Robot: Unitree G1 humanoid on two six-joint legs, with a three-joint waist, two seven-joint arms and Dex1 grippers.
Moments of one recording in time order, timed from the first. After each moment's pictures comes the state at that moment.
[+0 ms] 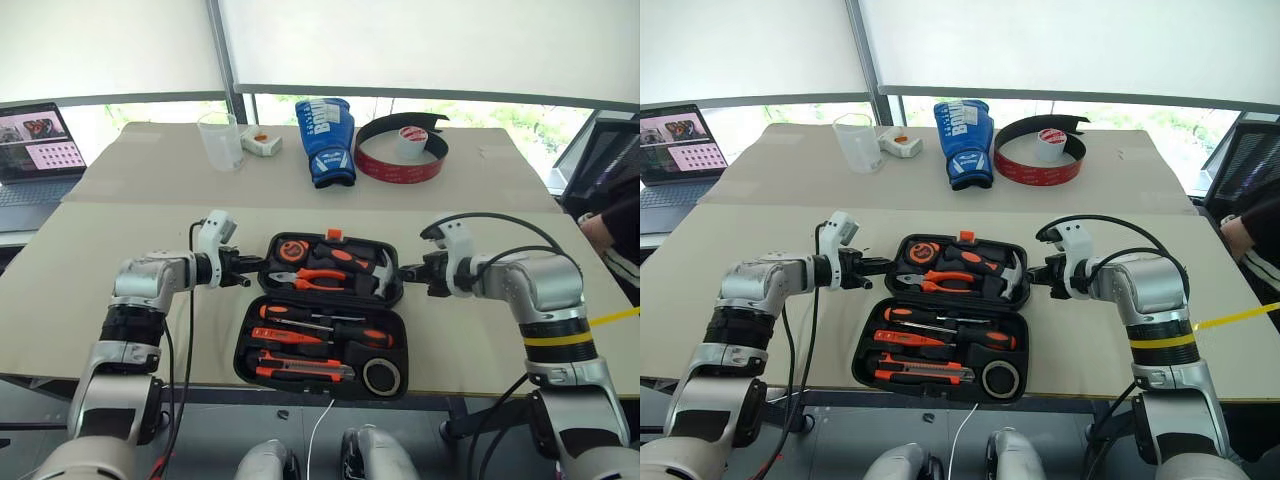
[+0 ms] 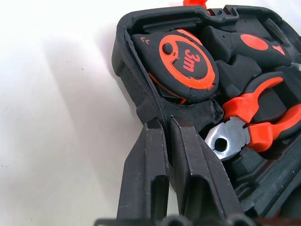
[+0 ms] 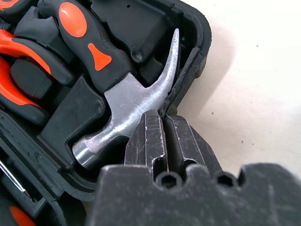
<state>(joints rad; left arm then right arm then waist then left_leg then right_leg) -0.74 0.51 0.03 0.45 -0.32 0.77 -0.88 -0.70 -0.56 0.02 0.06 0.37 1.19 0.60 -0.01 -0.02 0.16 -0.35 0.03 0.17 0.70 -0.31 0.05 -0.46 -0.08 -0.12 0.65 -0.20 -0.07</state>
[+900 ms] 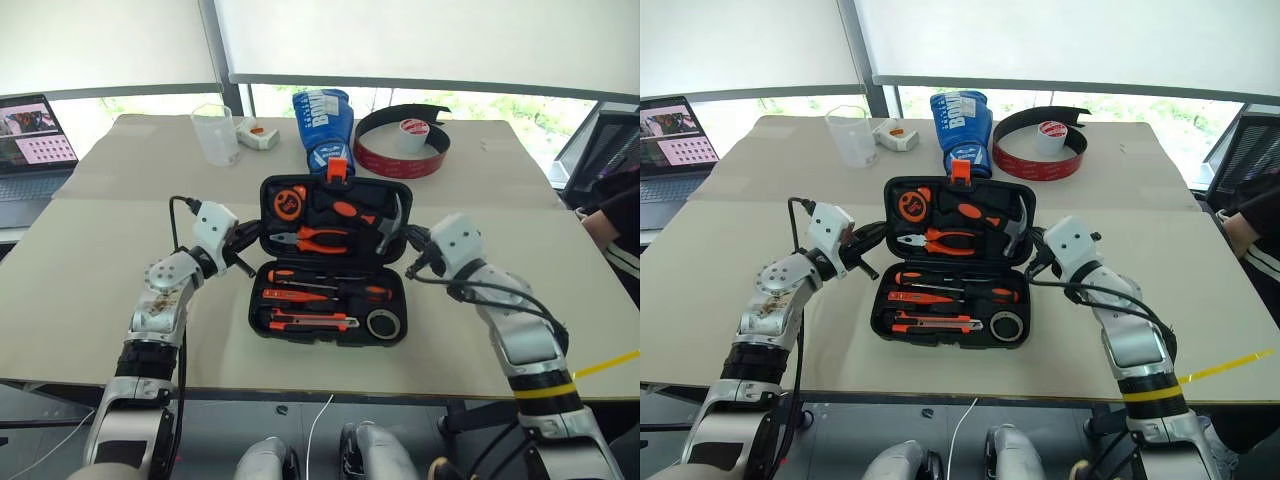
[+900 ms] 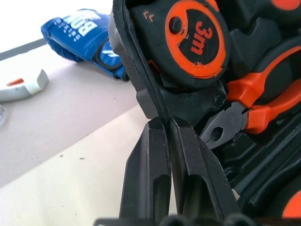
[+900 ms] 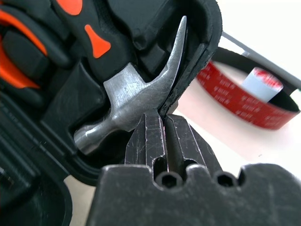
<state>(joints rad) -0.51 0.45 0.06 0.28 -0.14 -0.01 -0.68 -0.35 -0.51 0.05 -0.07 0.01 0.09 0.43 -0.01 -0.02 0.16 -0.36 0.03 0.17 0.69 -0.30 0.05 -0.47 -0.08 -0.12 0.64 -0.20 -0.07</state>
